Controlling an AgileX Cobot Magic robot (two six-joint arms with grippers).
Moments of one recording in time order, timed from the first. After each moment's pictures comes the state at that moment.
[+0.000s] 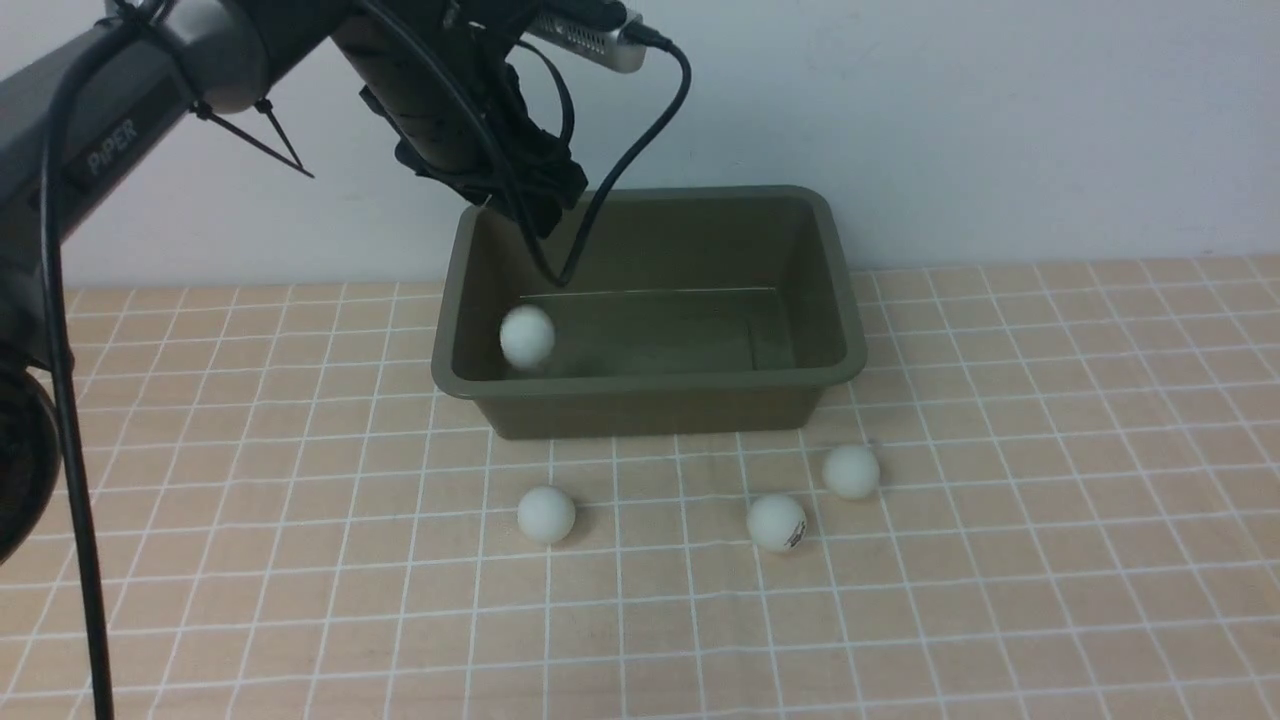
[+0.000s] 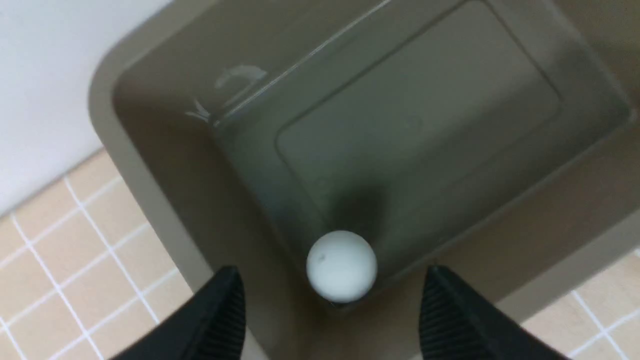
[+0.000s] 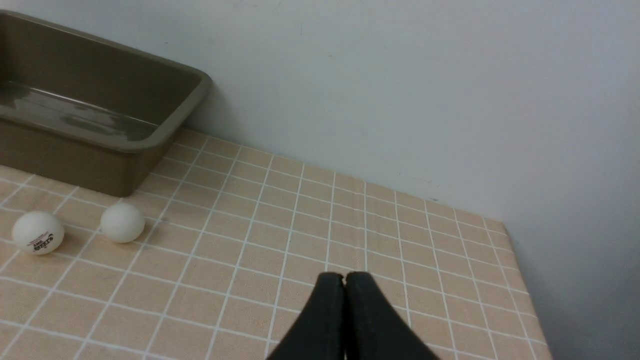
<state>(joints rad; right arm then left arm) -0.02 -0.01 -0.45 0.06 0.83 -0.31 -0.32 2.06 -2.05 -0.08 1.12 0.26</state>
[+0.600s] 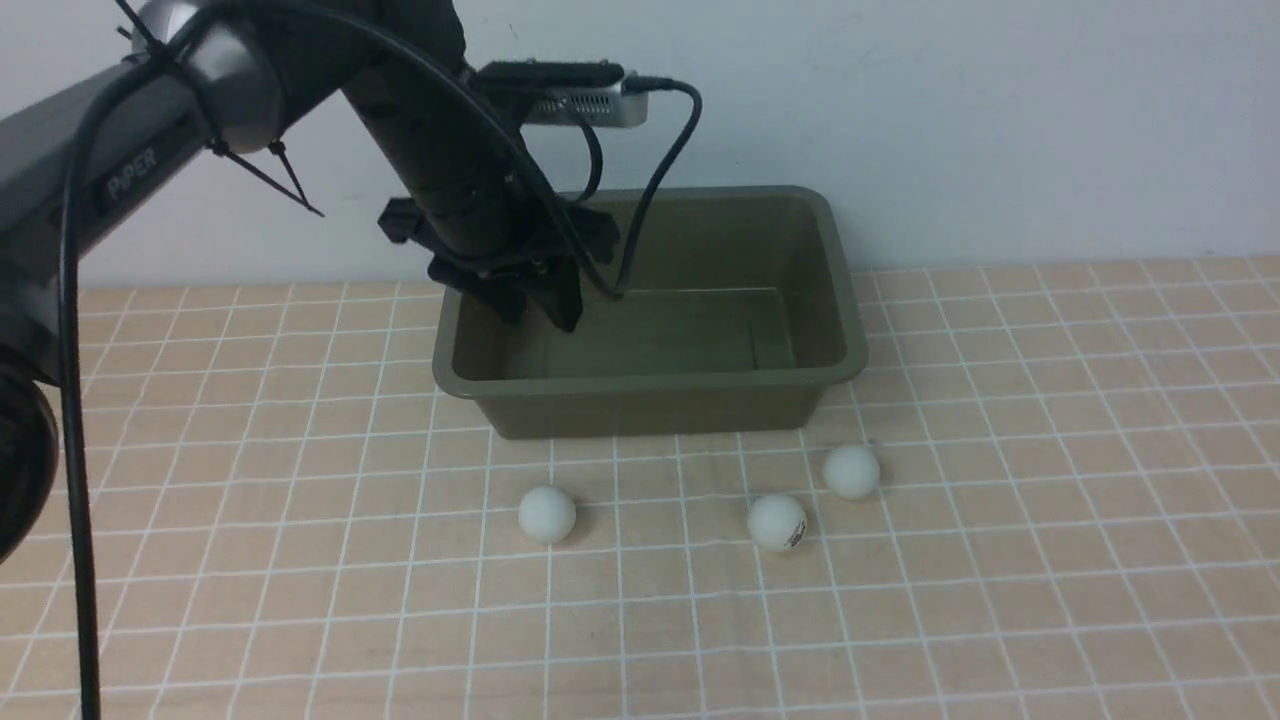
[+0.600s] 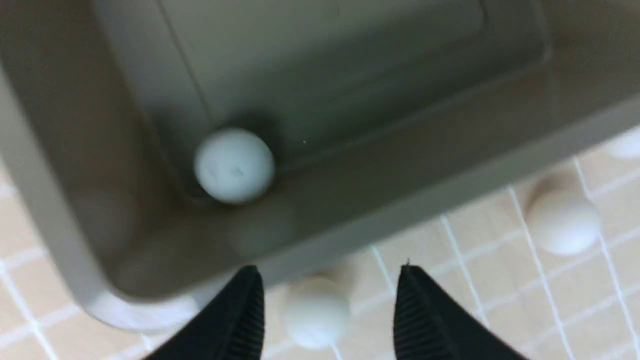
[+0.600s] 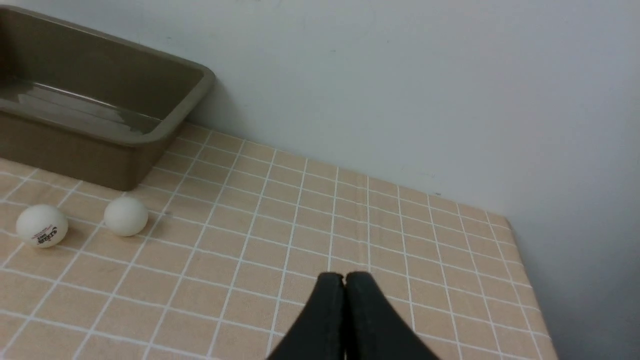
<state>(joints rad) -0.02 -0.01 -0.45 0.06 0.85 -0.31 -0.33 2.04 -1.88 -0.25 1.23 0.05</state>
